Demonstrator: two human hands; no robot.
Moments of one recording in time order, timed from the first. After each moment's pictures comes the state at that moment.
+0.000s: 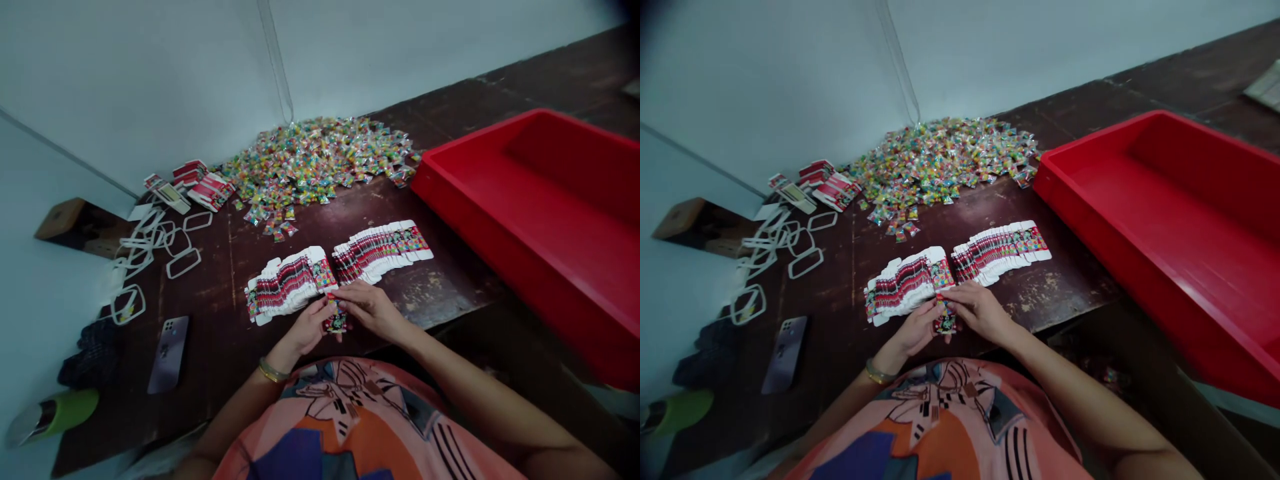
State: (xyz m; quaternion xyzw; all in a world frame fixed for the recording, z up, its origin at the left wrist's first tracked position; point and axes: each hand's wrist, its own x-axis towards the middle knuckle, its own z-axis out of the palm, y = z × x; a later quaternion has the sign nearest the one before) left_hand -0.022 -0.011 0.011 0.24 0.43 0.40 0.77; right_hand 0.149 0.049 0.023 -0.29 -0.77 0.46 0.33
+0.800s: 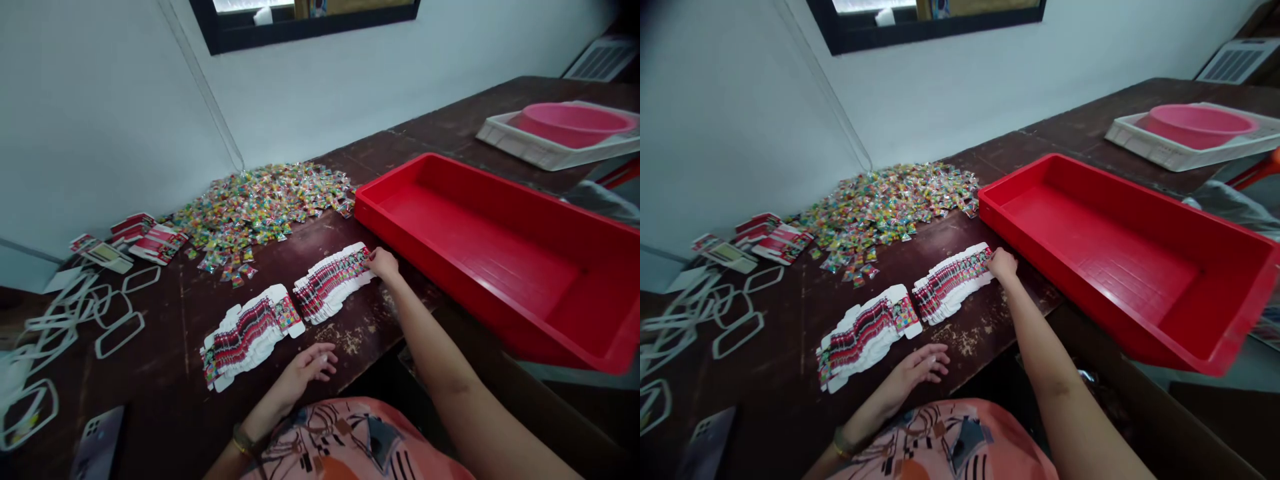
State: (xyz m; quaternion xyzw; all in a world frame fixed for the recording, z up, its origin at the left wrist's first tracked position) left_hand 0.005 -0.003 0.007 0.37 0.46 0.24 0.77; right_hand 0.282 0.211 -0.026 -0.81 -0.54 0.21 0.09
